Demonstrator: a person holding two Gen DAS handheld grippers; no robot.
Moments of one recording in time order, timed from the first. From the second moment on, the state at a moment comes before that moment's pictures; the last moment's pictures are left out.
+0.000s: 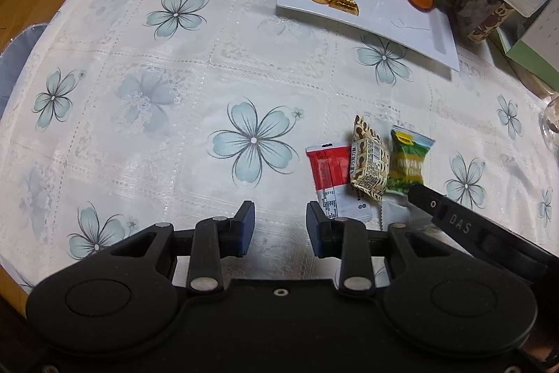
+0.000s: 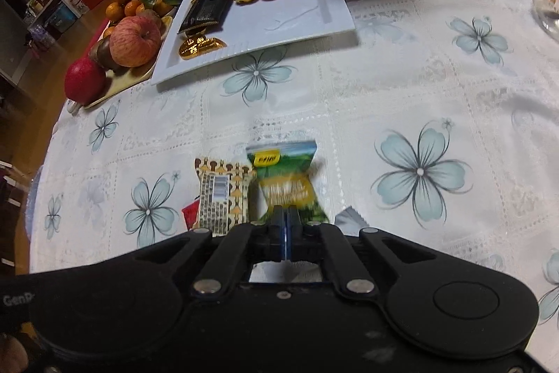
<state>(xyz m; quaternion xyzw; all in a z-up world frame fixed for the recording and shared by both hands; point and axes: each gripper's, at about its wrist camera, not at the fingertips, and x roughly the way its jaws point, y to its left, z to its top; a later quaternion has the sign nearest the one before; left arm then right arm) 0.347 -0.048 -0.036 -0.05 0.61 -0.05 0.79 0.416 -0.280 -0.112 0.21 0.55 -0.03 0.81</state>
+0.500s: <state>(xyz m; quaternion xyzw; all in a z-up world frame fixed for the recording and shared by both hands) 0.347 -0.043 -0.034 -0.06 0.61 -0.05 0.79 0.394 -0.305 -0.101 0.34 0.57 -0.07 0.74</state>
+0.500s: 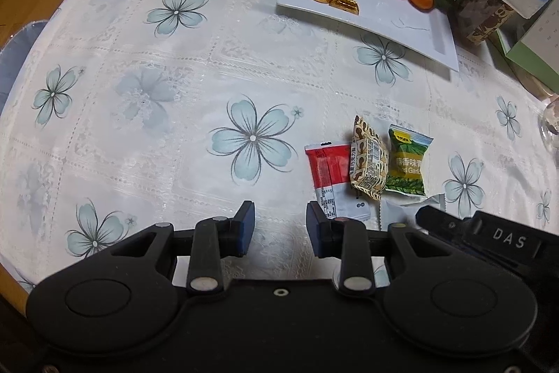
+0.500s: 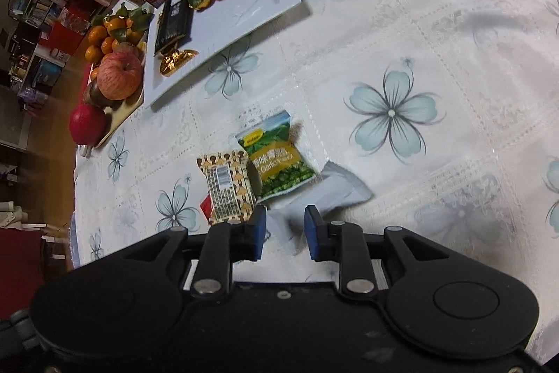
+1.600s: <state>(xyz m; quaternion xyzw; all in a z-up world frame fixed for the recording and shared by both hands) 0.368 -0.057 -0.062 -0.09 0.61 -0.03 0.79 0.390 -0.298 -0.106 0.28 0.56 -0.10 0.77</state>
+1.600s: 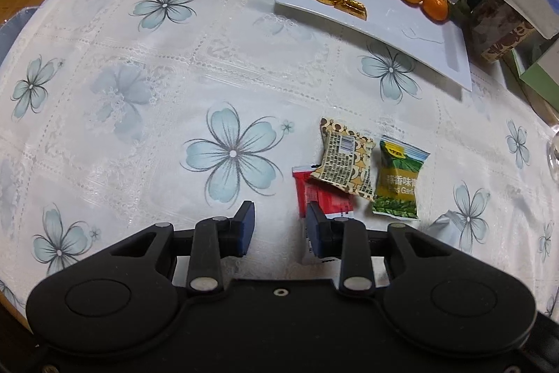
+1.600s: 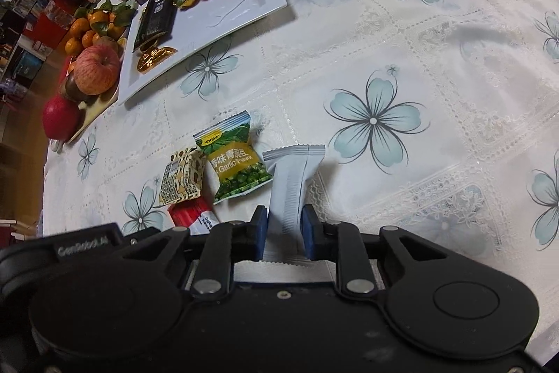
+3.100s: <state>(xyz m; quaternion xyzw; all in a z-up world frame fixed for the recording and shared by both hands) 0.227 -0.054 0.015 -0.03 0.50 -0.12 0.85 0.272 -0.299 -0.029 0.27 0.46 -0.05 0.85</state>
